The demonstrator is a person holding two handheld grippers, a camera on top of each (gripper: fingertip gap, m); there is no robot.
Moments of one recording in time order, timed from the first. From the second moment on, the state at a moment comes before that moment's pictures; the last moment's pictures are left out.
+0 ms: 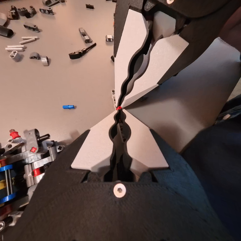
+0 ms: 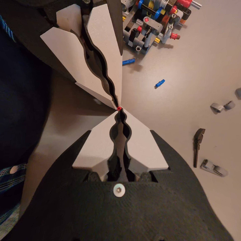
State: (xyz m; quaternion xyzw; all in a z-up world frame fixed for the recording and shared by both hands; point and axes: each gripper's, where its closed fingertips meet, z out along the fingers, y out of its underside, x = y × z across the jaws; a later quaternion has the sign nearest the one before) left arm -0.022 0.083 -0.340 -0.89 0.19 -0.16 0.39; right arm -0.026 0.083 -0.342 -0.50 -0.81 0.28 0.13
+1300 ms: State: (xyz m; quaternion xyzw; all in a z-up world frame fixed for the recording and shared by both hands) left arm -0.026 0.086 -0.340 -0.89 0.09 -0.27 0.36; right arm -0.029 0.085 -0.343 -0.52 -0.84 0.19 -0.01
